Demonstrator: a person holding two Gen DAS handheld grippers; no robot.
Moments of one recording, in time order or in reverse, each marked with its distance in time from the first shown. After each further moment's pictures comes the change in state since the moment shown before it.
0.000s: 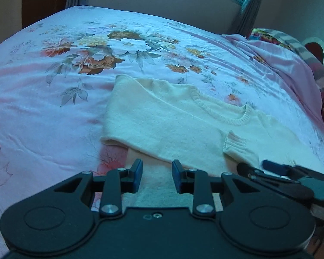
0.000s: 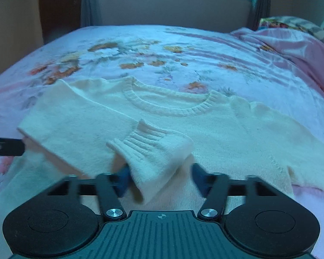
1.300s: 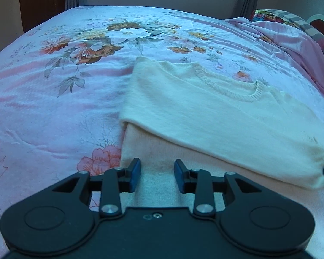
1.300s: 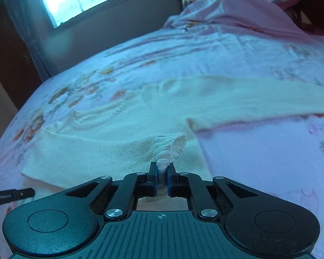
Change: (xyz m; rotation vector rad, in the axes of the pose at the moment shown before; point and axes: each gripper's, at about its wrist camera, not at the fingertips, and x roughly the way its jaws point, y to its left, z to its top) left arm 0.024 -0.017 -0.026 0.089 0.036 0.094; right arm -0.090 -0.129 -0.063 0.429 -0.049 -0.014
